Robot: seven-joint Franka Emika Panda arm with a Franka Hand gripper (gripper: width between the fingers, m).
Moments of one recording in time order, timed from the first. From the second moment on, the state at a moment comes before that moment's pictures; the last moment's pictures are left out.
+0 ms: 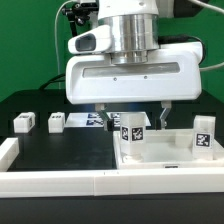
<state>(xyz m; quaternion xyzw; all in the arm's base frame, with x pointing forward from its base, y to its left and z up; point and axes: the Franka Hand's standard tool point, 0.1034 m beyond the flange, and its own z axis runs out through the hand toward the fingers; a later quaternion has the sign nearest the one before) 0.602 0.009 0.074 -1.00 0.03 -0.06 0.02</state>
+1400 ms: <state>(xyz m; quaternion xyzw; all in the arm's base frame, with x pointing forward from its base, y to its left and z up) 0.600 0.006 0.077 -0.99 -0.13 -0.06 0.00</state>
